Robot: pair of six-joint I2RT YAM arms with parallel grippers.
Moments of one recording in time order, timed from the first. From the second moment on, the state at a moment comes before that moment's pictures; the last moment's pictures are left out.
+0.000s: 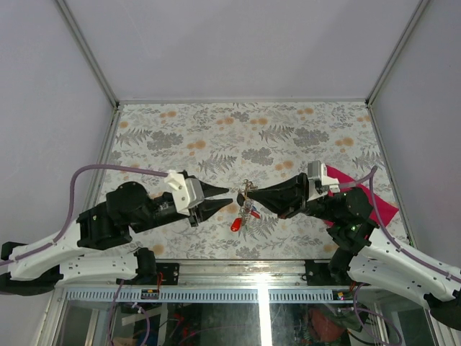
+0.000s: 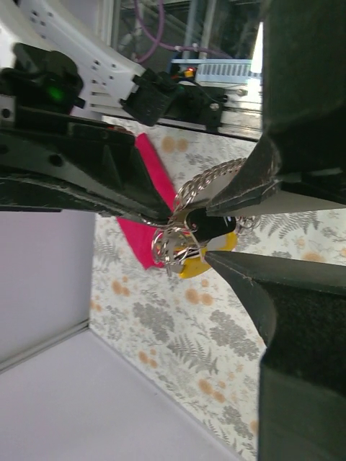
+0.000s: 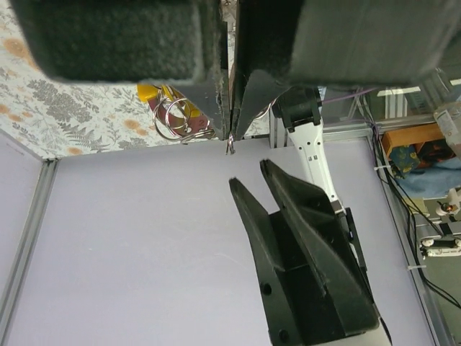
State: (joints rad) left arm -1.28 0.79 1.13 -0.39 -0.04 0.16; right arm 0.94 0.71 0.63 0.52 -0.43 0.25
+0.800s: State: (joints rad) left arm -1.28 0.83 1.10 -0.17 0.11 0.12; right arm 0.94 0.71 0.69 0.49 -0.55 0.16
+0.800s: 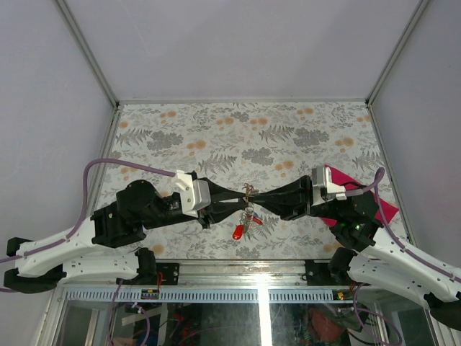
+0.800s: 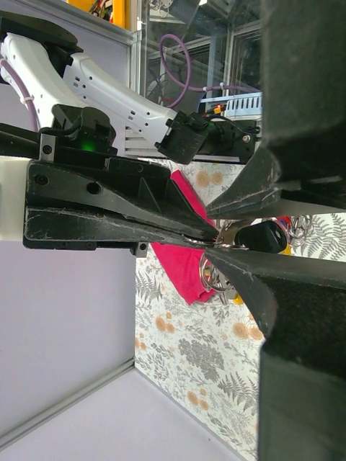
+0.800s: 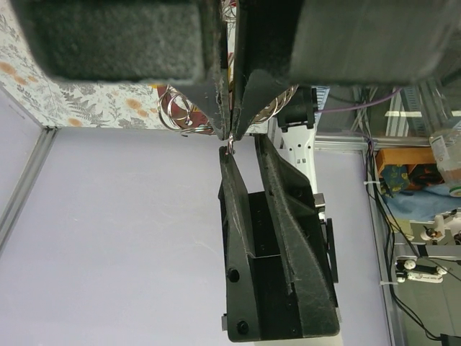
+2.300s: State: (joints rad) left arm -1.28 0.84 1.10 -0.16 0.15 0.11; right arm 0.94 0.70 0.70 0.50 -0.61 0.16
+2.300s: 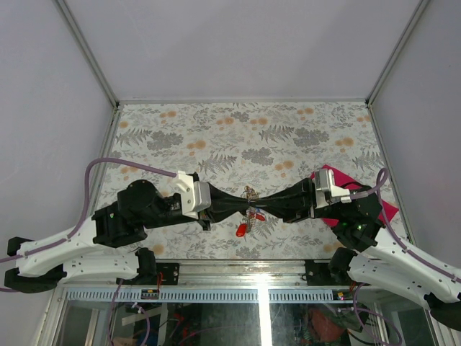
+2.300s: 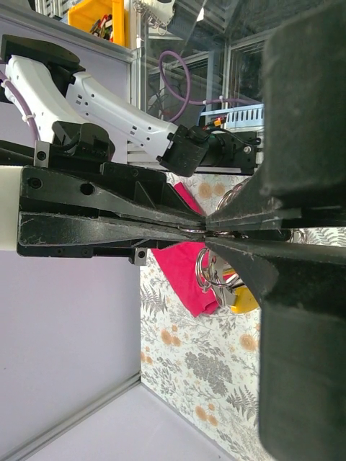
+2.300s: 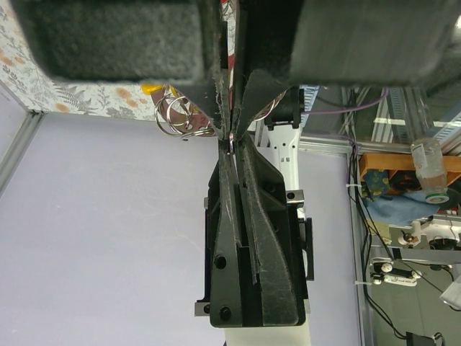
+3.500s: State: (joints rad) left arm -1.28 1.00 1.31 -0.58 0.12 0.17; right arm 0.94 0.68 0.90 -0.07 -0.62 -0.09
